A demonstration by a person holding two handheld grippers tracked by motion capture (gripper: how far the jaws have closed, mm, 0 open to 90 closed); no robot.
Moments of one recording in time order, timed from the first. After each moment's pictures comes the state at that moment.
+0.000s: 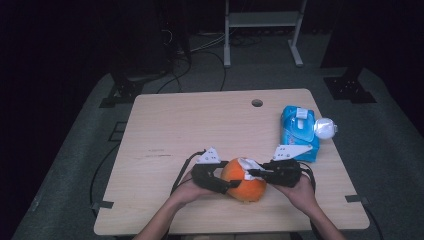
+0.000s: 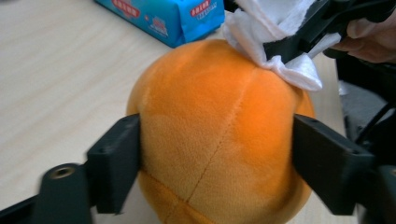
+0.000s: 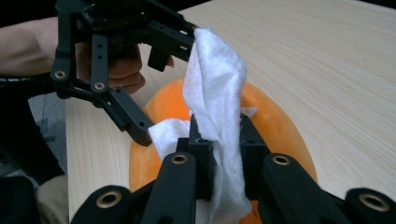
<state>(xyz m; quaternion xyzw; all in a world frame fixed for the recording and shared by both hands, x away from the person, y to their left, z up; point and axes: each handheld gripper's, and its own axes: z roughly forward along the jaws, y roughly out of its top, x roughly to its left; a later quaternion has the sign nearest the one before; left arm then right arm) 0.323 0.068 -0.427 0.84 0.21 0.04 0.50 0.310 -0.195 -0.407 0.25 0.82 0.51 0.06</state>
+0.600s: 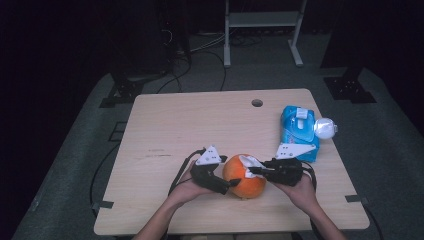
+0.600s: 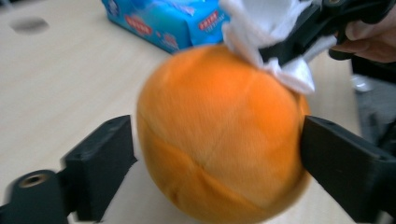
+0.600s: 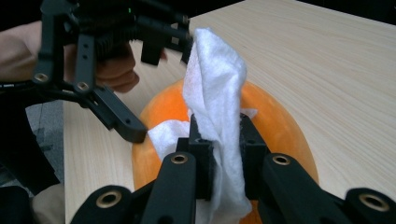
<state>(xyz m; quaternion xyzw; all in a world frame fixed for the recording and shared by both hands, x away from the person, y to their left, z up) 0.321 0.069 -0.422 0.84 0.20 0.06 0.50 0.311 -0.199 -0.404 0.25 0.81 0.52 0.07</state>
